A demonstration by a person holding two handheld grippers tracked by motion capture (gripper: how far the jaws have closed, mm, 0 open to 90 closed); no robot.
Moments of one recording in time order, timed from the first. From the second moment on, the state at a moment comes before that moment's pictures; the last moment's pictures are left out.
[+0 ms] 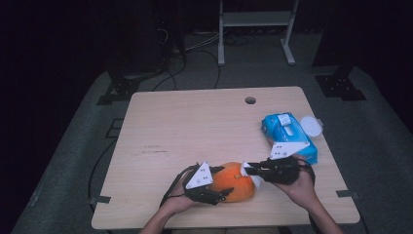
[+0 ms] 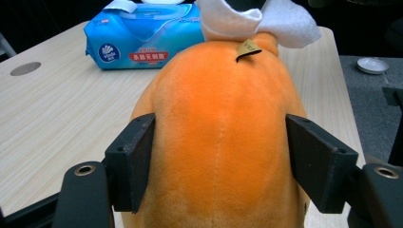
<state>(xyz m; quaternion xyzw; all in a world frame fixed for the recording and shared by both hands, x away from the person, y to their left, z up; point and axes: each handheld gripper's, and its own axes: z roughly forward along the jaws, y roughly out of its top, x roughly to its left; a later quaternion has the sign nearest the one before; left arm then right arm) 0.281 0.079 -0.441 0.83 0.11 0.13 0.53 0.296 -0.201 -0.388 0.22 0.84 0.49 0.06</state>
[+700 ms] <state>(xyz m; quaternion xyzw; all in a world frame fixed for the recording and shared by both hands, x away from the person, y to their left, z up) 0.295 0.090 -0.444 0.82 0.18 0.10 0.54 0.297 -0.217 -0.395 0.24 0.84 0.48 0.05</state>
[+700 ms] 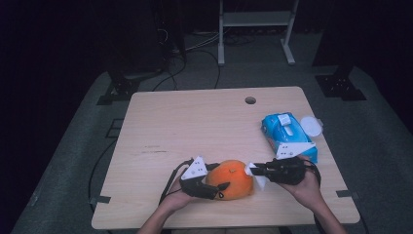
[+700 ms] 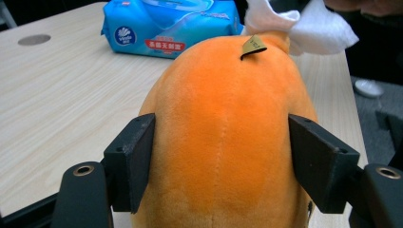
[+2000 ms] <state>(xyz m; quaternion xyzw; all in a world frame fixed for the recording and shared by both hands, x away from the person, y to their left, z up) 0.283 0.077 -0.433 0.83 0.14 0.11 0.53 0.297 -0.202 -0.389 0.22 0.84 0.48 0.06</state>
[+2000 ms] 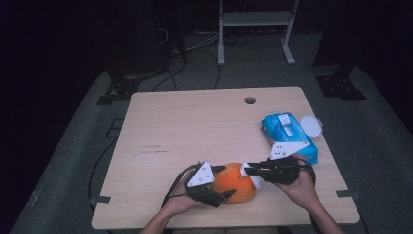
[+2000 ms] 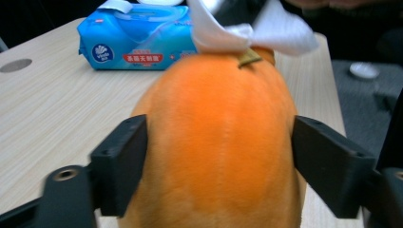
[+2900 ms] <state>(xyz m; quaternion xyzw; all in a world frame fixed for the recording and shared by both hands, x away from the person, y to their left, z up) 0.275 0.069 -0.432 0.84 0.09 0.18 0.51 0.294 -0.192 -0.379 0.21 0.84 0.50 0.06</state>
